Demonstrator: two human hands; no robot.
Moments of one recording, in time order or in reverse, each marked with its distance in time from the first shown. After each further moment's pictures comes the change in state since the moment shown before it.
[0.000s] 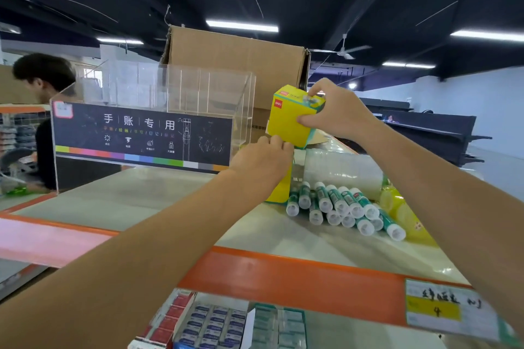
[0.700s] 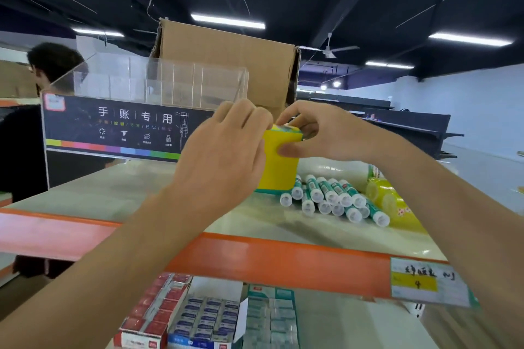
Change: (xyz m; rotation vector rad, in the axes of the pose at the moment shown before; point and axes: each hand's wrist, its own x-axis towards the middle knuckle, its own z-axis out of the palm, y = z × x) left_hand -0.066 -0.031 -0.031 -0.358 0.696 0.012; right_hand -0.068 -0.044 -0.024 0.234 -0.340 -0.118
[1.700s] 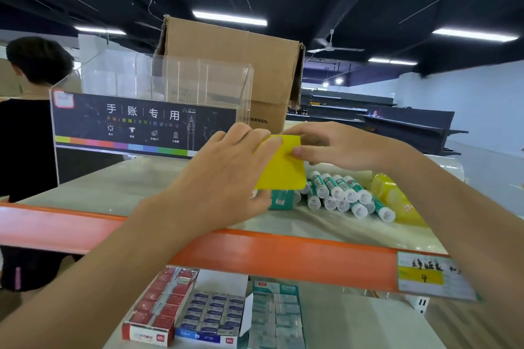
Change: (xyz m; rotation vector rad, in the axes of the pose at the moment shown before) left_hand -0.020 -0.009 0.000 0.099 -0.330 0.166; right_hand -0.009 0.016 0.007 -0.032 -0.221 0.038
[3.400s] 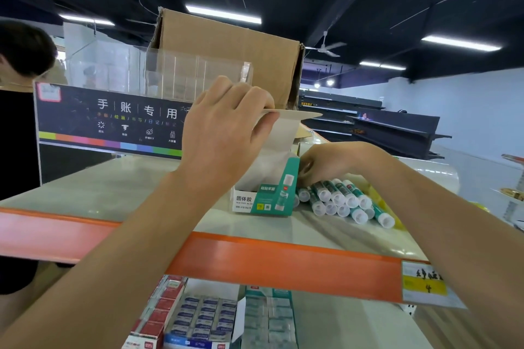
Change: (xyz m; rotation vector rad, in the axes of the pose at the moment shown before) left_hand 0.034 -0.019 0.011 -0.073 0.740 -0.145; right_hand 0.042 0.025 0.009 -0.354 -0.296 0.414
